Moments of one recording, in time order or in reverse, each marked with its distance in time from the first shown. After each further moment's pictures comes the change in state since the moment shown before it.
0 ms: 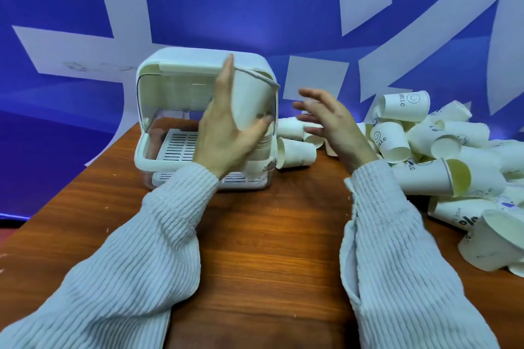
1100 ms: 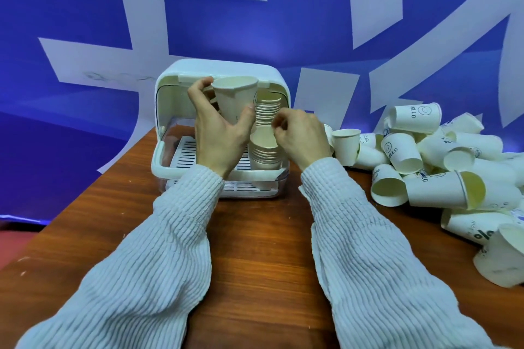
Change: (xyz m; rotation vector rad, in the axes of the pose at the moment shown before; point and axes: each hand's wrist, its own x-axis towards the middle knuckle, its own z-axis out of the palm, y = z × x) left_hand 0.011 -0.008 -0.015 -0.237 0.276 -0.147; right_hand 0.039 0.005 0.072 -0.845 0.246 -0.164
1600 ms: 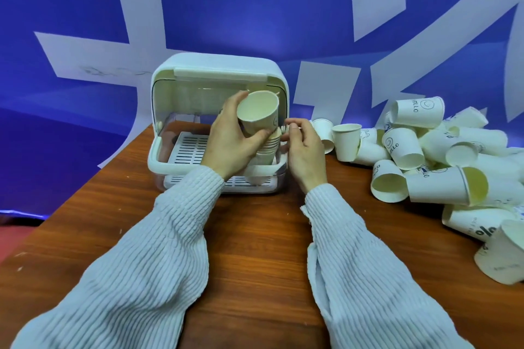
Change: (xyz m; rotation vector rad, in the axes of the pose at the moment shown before) left_hand -0.006 -0.027 0.011 0.262 -0.315 -0.018; right_hand -0.035 0.026 0.033 0.694 0.102 0.228
